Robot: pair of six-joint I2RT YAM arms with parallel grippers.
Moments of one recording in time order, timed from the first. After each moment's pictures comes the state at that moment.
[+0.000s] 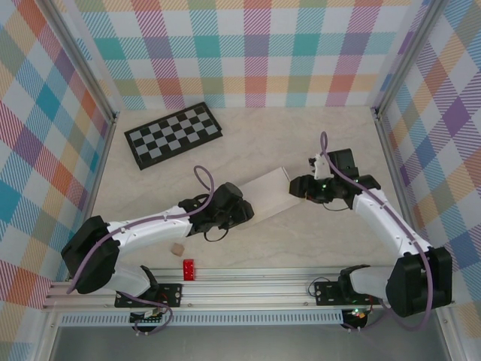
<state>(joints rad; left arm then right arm) -0.91 1.42 0.86 -0.32 -0.03 -1.17 0.25 1.21 0.89 -0.65 -0.56 0.42</state>
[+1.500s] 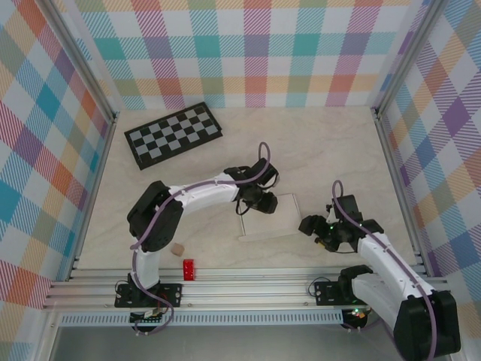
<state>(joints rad) -0.87 1.96 1.44 -0.61 0.14 -0.41 0.22 0.88 0.39 -0.65 -0.41 0.76</state>
